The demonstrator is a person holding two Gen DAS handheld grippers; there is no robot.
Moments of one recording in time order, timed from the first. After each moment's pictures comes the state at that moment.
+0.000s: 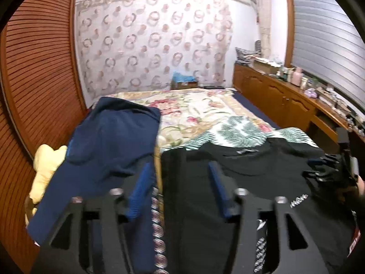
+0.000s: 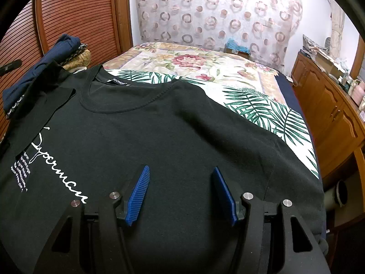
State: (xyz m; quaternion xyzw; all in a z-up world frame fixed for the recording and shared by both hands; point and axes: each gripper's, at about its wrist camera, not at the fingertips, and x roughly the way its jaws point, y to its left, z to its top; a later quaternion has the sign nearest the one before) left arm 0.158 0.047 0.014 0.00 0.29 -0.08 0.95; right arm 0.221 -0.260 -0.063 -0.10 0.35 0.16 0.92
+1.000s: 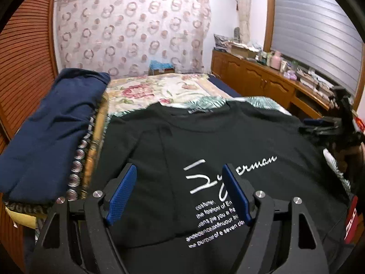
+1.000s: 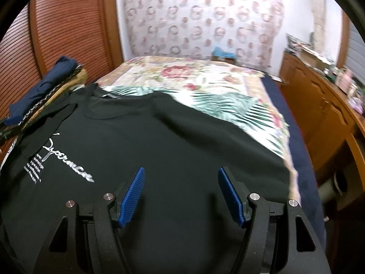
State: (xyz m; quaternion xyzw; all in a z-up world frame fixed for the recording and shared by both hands) left arm 0.107 -0.018 -0.038 0.02 0.33 -0.13 0.94; right arm 0.159 -0.324 -0.044 -0.05 0.32 0.12 0.94
